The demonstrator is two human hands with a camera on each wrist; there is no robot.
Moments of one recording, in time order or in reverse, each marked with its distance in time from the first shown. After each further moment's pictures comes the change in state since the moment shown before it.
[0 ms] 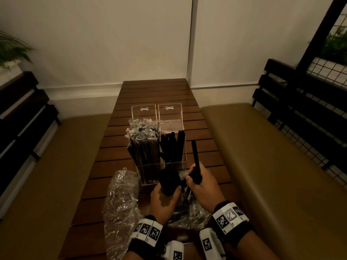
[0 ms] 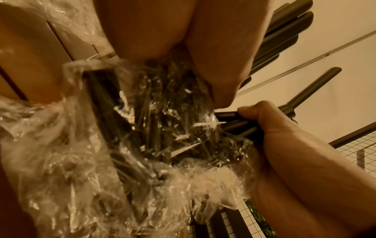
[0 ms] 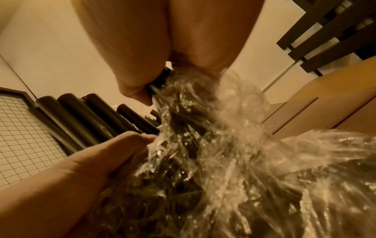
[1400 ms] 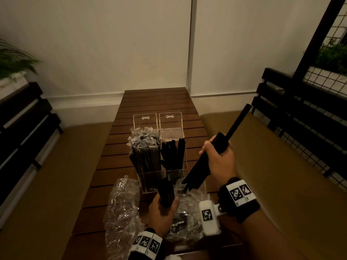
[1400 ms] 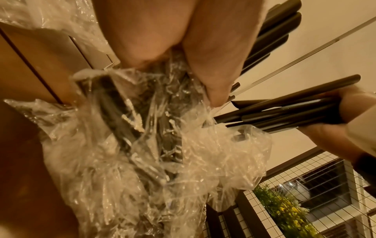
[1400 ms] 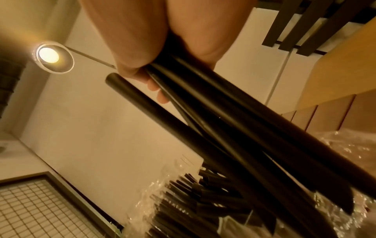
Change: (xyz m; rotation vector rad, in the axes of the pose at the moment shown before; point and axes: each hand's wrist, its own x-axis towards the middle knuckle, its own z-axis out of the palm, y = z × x) left_hand -0.012 0.002 -0.005 0.069 0.048 -0.113; right_hand 0.054 -0.049 -0.040 0.500 0.422 0.005
